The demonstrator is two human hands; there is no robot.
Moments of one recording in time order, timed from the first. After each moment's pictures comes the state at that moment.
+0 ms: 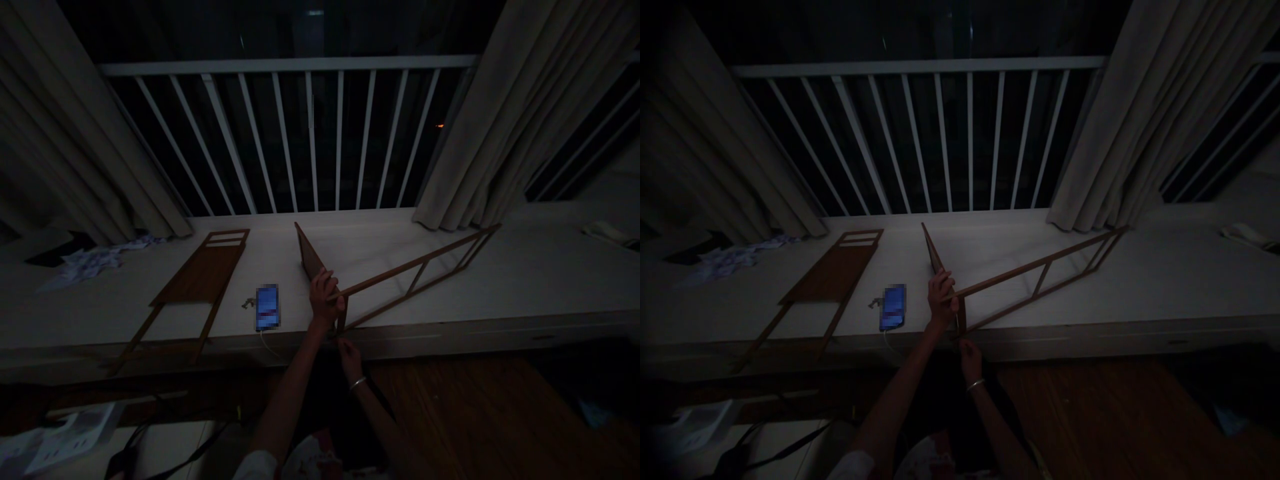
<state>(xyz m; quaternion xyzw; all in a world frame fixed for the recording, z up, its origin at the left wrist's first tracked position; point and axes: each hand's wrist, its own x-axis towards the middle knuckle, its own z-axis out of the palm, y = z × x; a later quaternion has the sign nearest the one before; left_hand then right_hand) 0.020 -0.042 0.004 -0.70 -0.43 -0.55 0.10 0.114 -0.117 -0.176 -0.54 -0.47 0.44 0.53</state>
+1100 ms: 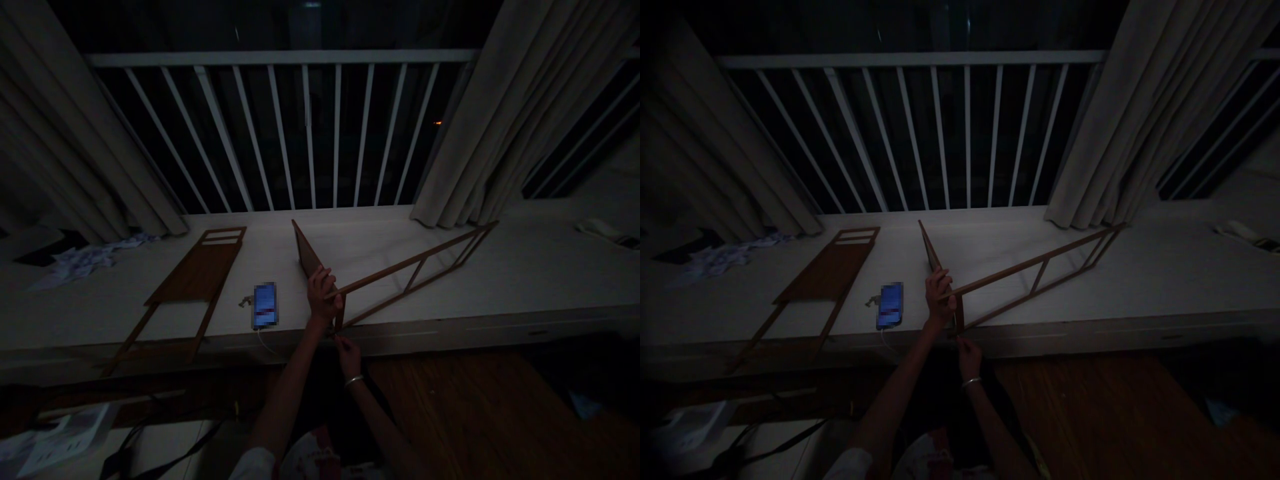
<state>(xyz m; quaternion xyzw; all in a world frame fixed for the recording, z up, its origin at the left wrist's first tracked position) 0.022 -0.039 0.001 -0.70 -0.44 -0.56 0.10 0.112 -0.118 -0.172 -0.59 -0.47 0.40 0.52</state>
